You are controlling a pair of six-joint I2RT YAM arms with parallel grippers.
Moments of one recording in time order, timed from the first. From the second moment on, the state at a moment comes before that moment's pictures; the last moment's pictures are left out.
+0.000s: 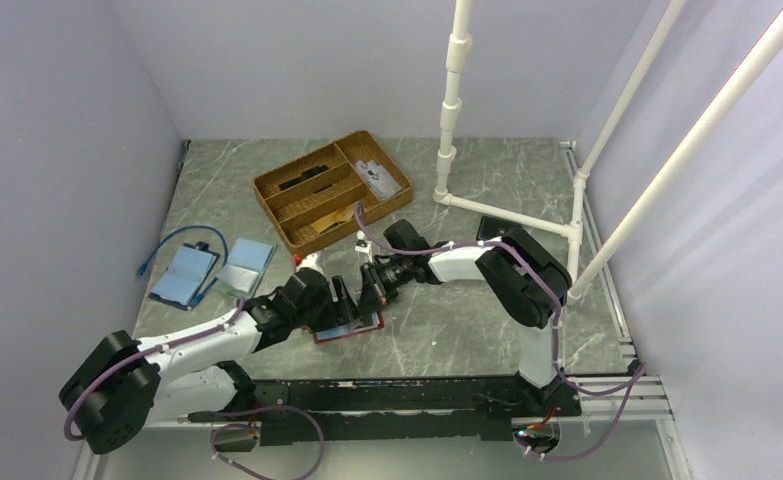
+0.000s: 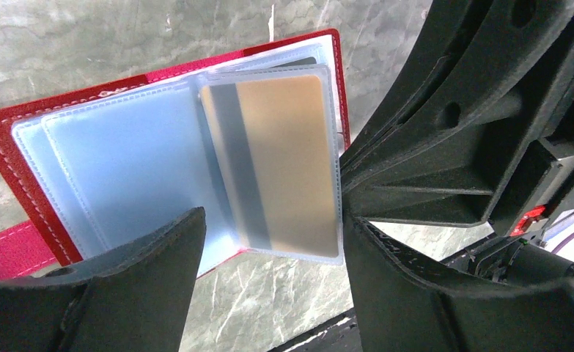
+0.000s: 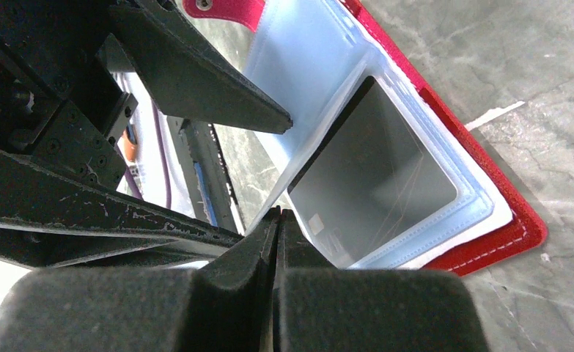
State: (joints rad) left arm -0.78 1.10 0.41 -0.09 -0.02 -0.96; right arm 0.75 1.94 1.00 0.06 -0.93 0.44
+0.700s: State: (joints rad) left arm -0.77 1.00 0.39 -0.13 -0.07 -0.97; right arm 0.76 2.02 1.08 0.15 -1.01 0.52
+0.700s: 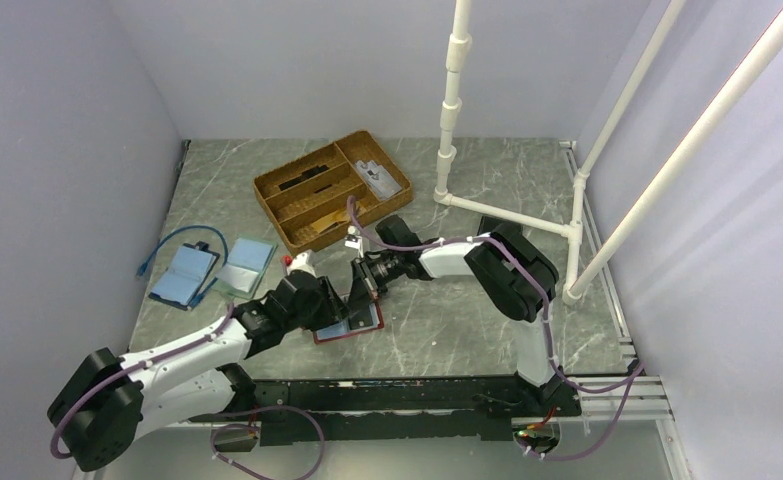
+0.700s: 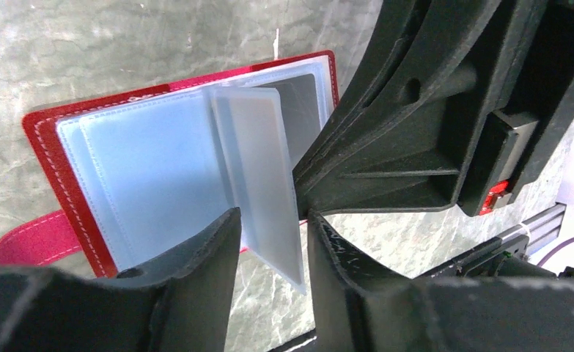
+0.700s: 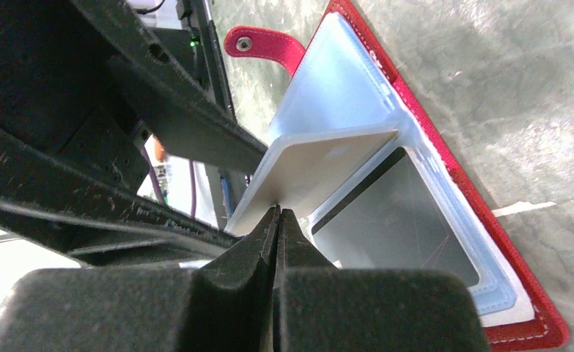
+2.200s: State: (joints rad) left arm -0.65 0.45 0.02 0.24 0.09 -0.88; right arm 0.70 1.93 1.20 -0.11 -1.21 0.26
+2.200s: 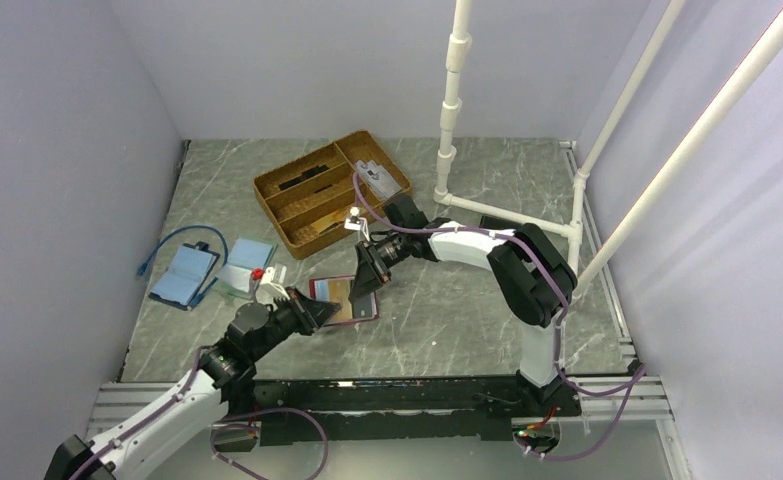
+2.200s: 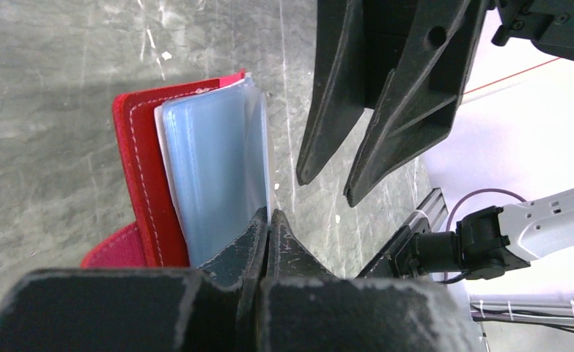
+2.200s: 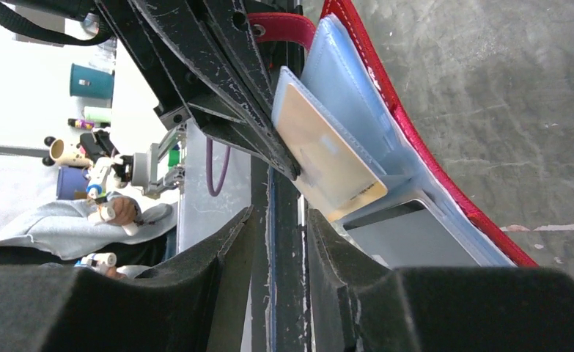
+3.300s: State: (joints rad) left arm -0.64 0.53 0.01 0.51 0.13 -0.92; right arm 0.69 1.92 1.14 0.04 -1.29 0.40
